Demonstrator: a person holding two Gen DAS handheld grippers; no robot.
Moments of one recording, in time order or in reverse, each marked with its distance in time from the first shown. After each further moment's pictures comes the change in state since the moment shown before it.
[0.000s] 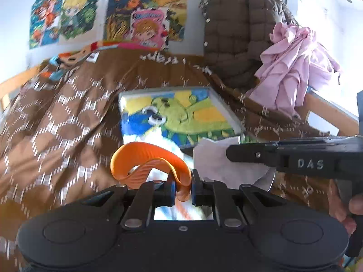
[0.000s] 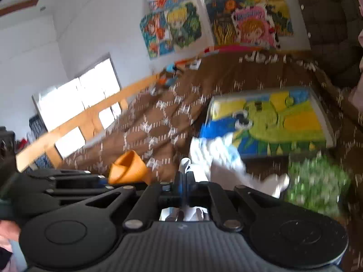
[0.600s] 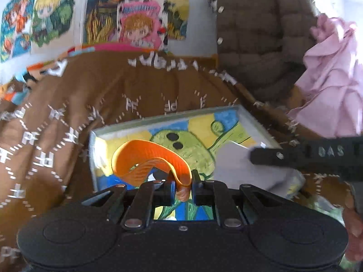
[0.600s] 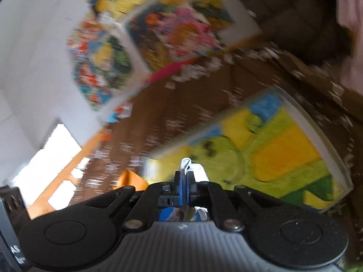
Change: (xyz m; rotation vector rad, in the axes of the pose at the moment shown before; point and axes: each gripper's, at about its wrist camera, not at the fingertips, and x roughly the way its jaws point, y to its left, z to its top) left arm 0.258 0.040 0.113 0.037 0.008 0.006; right arm 0.161 -0.185 0.085 0.375 -0.100 -0.102
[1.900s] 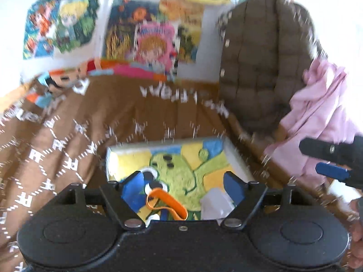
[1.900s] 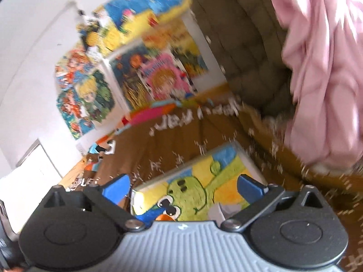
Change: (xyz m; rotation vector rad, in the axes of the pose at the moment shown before) left arm -0.145 -0.029 0.040 -0.113 -0.086 0.017; right arm -0.148 0.047 0.035 -0.057 -0.188 -0.142
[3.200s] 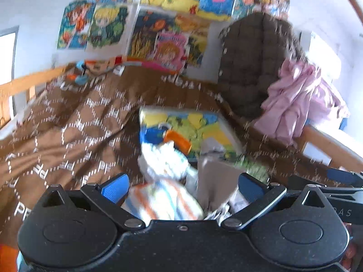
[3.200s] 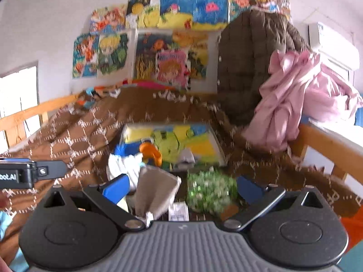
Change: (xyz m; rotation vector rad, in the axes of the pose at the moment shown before) left arm -0.210 0.010 -0.170 -0.062 -0.014 0.025; right arm -0.196 0.102 -0.178 -0.425 0.007 -0.261
